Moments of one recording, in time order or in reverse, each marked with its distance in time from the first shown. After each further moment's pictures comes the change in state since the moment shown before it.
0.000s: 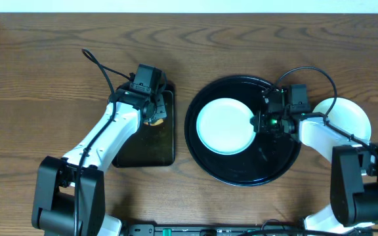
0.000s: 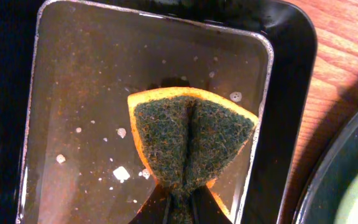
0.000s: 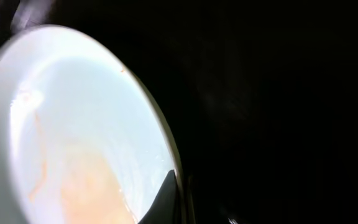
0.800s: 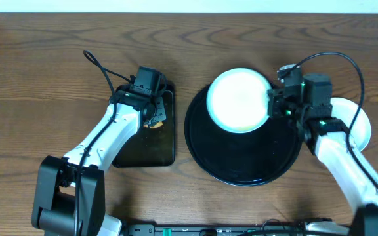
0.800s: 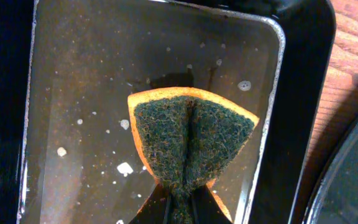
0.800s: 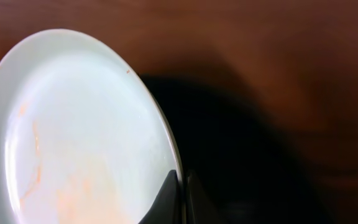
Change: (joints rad) left arm 0.000 0.000 -0.021 -0.002 0.000 0.008; right arm -0.012 -0.339 -0.006 0.058 0.243 -0.201
